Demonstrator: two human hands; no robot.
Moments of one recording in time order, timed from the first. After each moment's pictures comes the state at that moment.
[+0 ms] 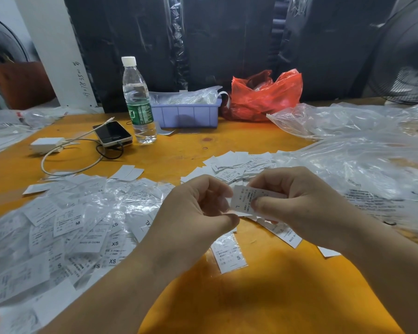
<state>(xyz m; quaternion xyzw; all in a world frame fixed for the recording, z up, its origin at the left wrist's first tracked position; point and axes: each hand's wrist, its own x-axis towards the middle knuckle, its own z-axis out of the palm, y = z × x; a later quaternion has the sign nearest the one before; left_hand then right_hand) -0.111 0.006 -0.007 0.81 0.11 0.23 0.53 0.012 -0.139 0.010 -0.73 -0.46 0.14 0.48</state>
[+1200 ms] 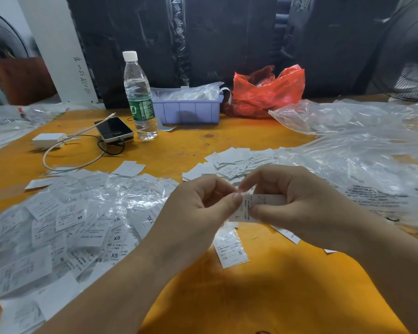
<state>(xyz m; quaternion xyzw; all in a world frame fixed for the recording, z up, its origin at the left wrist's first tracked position) -0.109 0.007 -0.013 0.80 0.09 0.24 0.54 0.010 -0.141 0.010 -0.73 -0.50 0.15 0.44</state>
